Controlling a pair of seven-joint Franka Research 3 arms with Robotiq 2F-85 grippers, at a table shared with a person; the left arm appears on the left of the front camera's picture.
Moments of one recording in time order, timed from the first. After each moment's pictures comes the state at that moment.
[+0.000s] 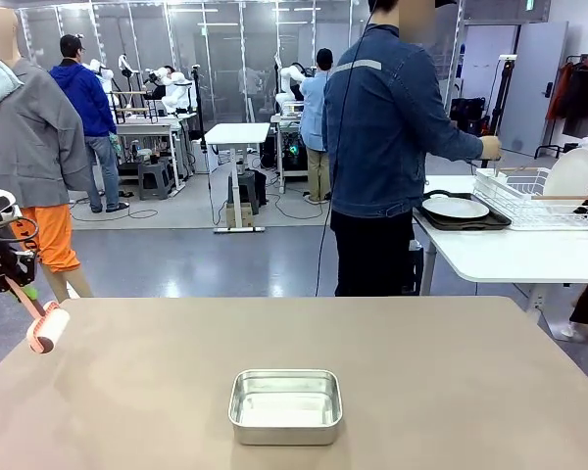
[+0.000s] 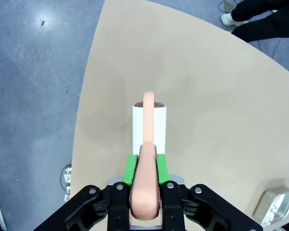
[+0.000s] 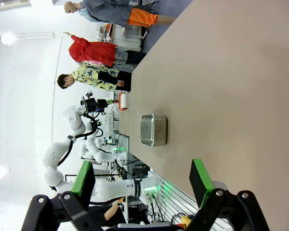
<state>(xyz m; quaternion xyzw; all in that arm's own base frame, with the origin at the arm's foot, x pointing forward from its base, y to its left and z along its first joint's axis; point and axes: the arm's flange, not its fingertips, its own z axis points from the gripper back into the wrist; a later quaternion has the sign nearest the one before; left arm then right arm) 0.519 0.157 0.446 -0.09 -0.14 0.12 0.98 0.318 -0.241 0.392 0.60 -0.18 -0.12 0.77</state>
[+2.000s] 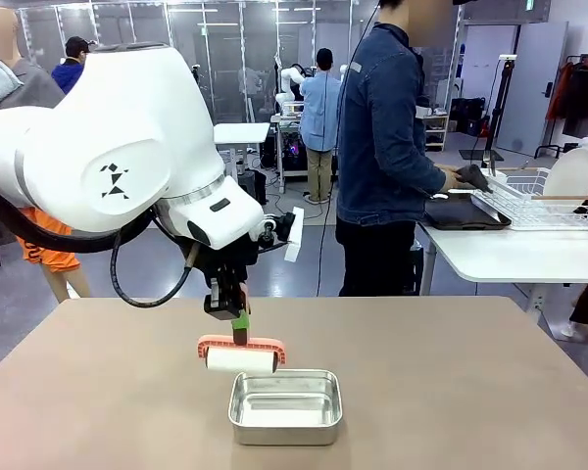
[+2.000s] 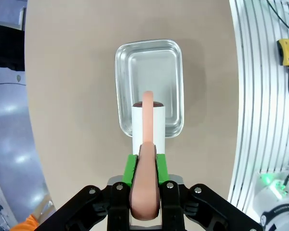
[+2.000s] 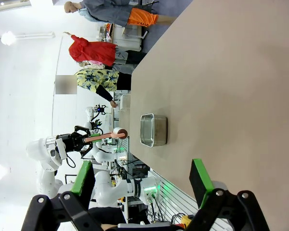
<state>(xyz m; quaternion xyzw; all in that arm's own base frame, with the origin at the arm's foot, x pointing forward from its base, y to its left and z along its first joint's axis) 0.321 -0.306 0.539 0.03 -0.16 -0.72 0.67 0.318 -0.240 0.392 0.60 -0.18 -0.12 0.77</state>
